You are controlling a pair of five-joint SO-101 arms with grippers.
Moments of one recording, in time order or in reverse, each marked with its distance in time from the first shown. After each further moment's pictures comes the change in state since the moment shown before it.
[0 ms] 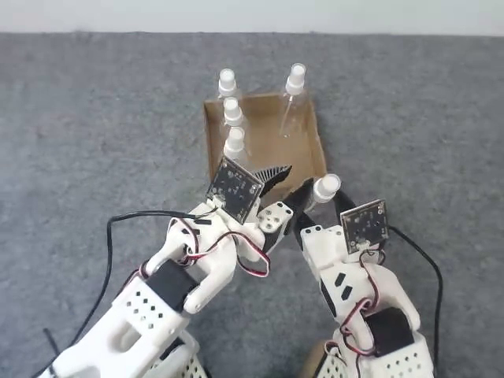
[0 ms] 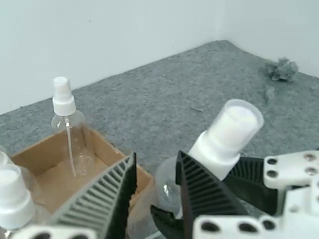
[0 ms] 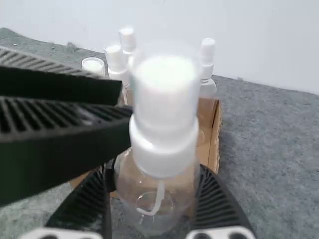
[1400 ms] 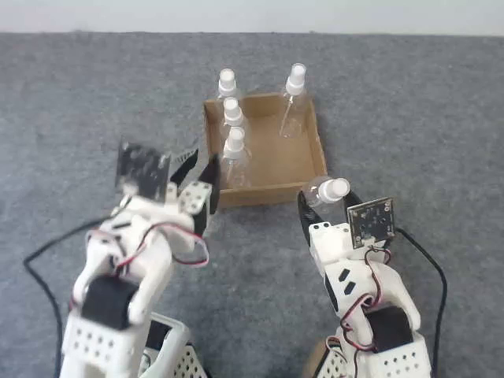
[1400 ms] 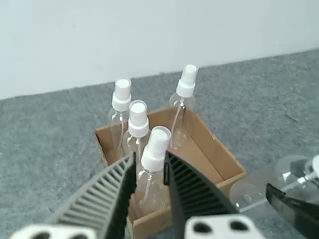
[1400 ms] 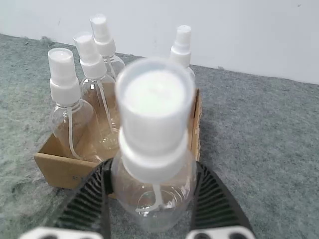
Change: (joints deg) left arm -24.1 -13.5 -11.9 28.9 -0.4; right arm 5.7 -0.1 1.8 0.0 0.0
